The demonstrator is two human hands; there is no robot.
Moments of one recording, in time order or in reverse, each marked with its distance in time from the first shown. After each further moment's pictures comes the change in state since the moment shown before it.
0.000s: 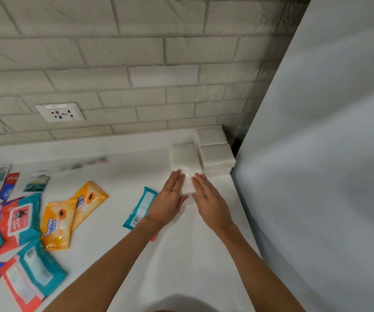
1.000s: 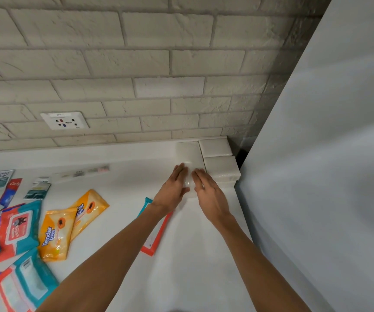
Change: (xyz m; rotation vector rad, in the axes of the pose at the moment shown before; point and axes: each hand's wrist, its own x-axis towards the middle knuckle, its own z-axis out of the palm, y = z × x) left_hand 0.072 -0.010 -0.021 -0.080 -0.020 0.006; right_hand 0.071 0.014 0.004 -0.168 -0.077 -0.025
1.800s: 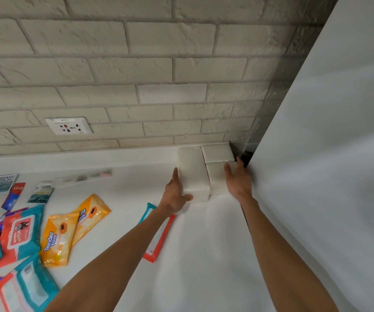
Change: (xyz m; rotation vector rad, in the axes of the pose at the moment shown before) left_hand 0.011 0.010 -0.004 -0.442 -0.071 -0.399; right_hand 0.048 0.098 -0.009 0.606 -0.180 0.774
